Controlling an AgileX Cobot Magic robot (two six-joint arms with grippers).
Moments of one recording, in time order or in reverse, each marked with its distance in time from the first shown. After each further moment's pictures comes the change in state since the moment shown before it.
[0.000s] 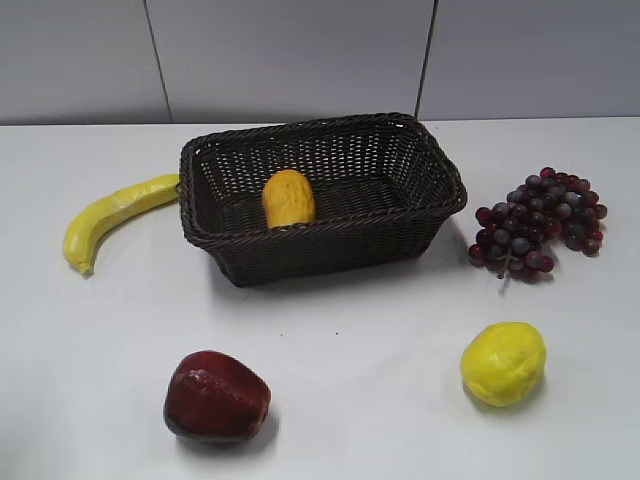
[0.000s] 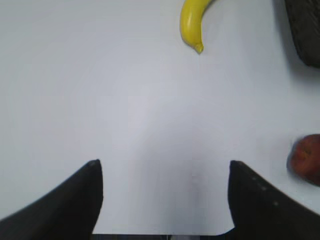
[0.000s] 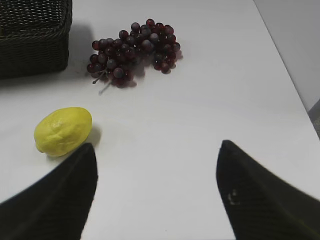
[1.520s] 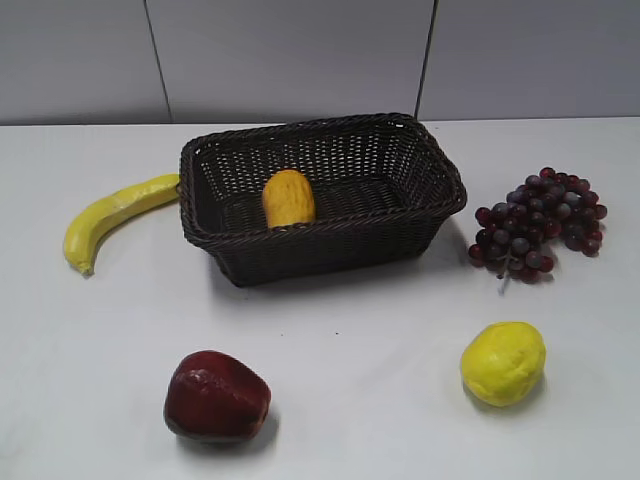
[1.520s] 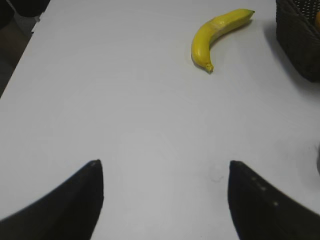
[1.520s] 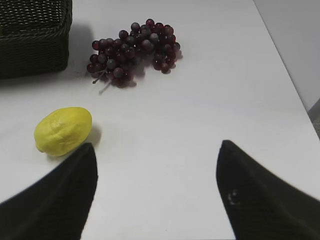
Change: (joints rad) left arm 0.000 -0.949 0.548 0.057 -0.097 -0.003; right arm 0.000 0.000 0.000 0.000 0.000 0.000
